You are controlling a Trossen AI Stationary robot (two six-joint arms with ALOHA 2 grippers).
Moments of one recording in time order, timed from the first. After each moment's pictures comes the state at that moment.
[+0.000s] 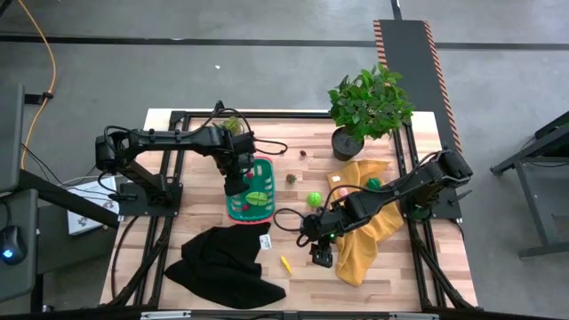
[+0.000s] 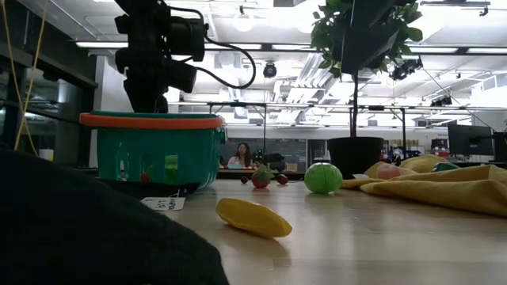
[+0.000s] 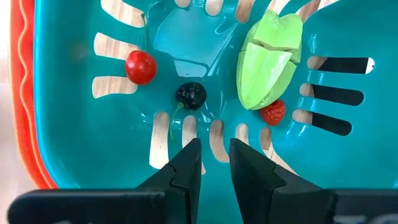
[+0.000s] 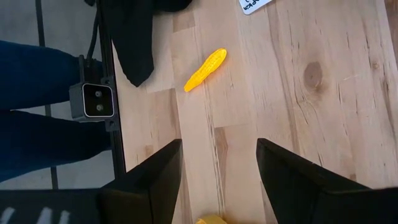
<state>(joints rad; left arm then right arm) 0.43 1.50 1.03 -0.97 0.20 0.02 0.37 1.72 1.33 -0.64 -0.15 0.61</state>
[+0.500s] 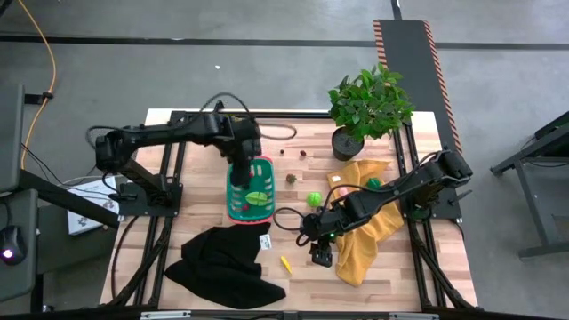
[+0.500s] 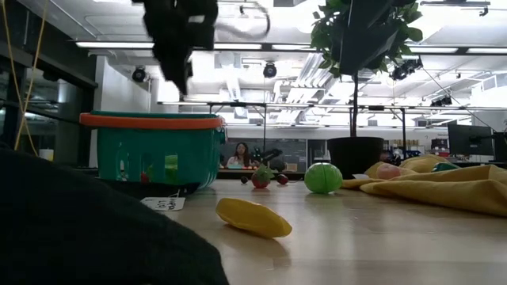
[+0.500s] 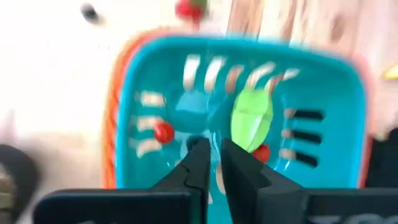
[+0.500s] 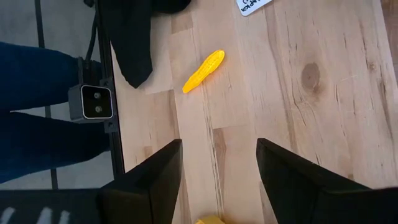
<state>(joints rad) 0.43 1.50 1.30 -1.04 0.16 0.10 0.37 1.72 1.33 -0.64 -0.15 0.60</state>
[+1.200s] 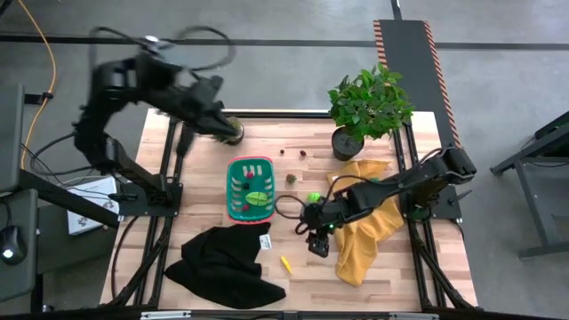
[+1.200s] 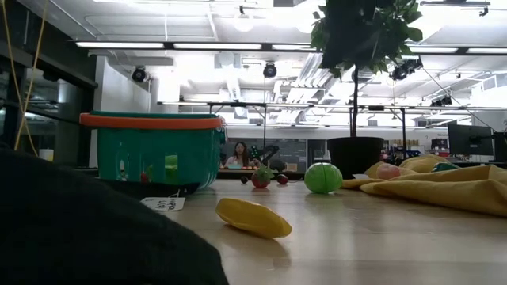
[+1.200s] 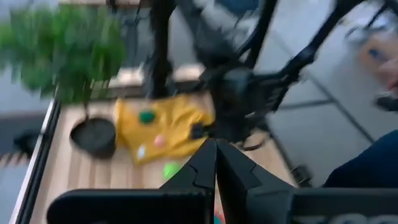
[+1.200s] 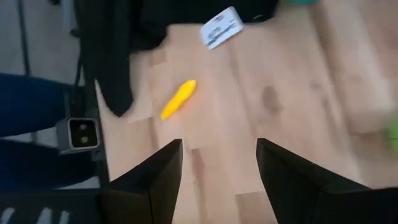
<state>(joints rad) 0.43 1.48 2.32 -1.36 0.52 0.20 0.32 1.67 1.33 -0.66 -0.07 0.63</state>
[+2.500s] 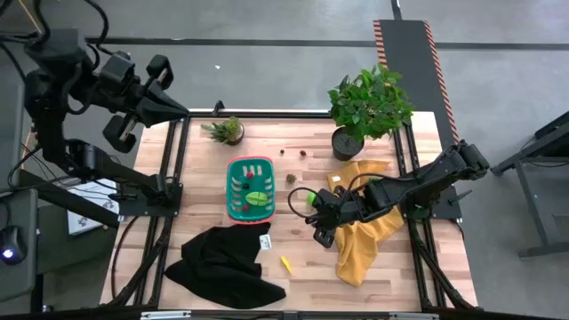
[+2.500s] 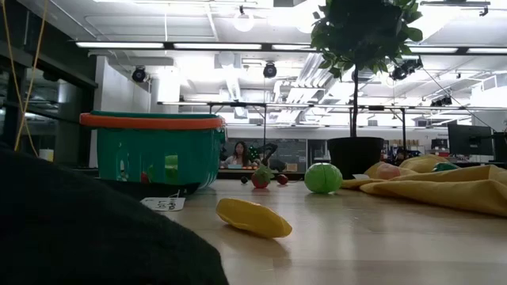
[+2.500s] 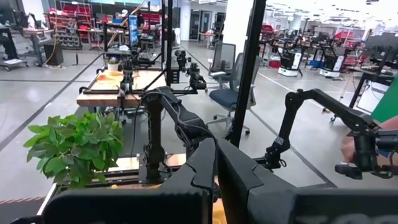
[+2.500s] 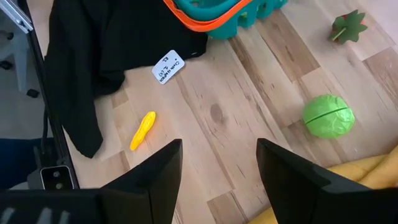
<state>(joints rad) 0.43 1.29 2.32 -1.10 0.54 -0.04 0.37 1.55 1.33 -0.78 0.21 0.81</state>
